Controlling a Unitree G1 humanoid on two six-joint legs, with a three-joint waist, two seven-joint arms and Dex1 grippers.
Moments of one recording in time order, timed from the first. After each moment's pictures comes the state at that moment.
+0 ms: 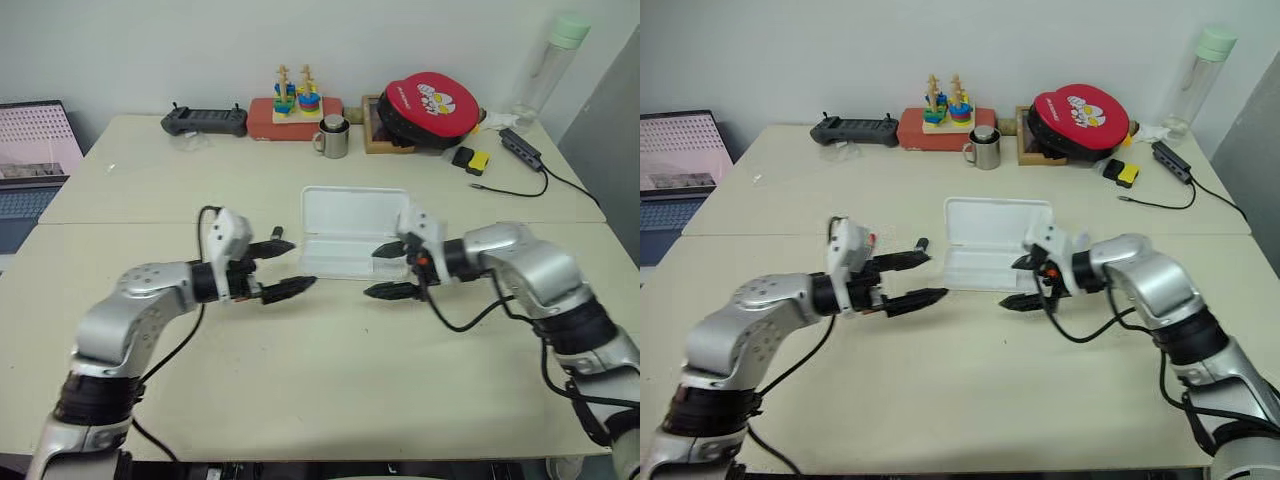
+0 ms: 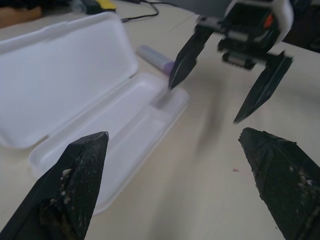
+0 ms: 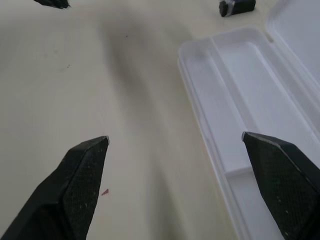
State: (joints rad) left arm -0.37 0.68 0.01 -0.23 -0.58 0.62 -0.97; right arm -0.73 -0.64 0.42 -0.02 0.32 0.74 1.05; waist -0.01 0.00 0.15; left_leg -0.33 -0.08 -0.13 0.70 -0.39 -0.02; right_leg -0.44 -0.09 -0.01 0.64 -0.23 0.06
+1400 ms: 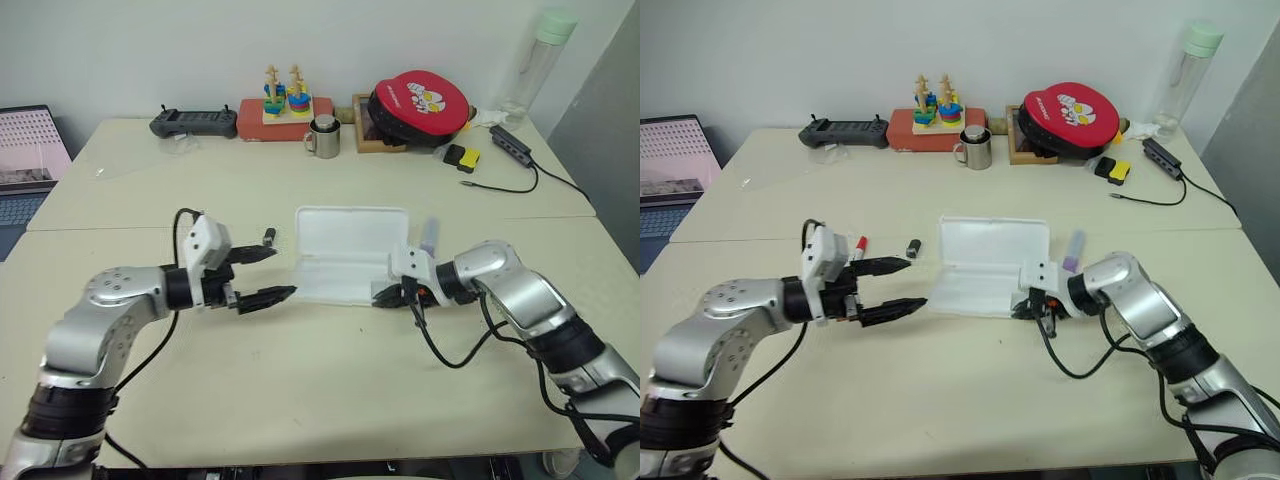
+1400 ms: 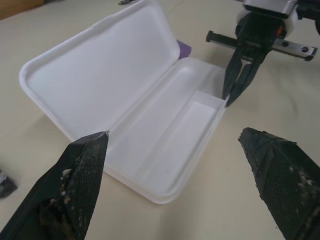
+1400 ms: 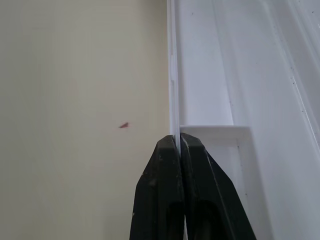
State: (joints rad) left arm -0.22 0.80 0.13 -0.25 -0.58 0.58 -1.05; right arm -0.60 -0.65 0.46 -0.14 0.14 0.55 1.21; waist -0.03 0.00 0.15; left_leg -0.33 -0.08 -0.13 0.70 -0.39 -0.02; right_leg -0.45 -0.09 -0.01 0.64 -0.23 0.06
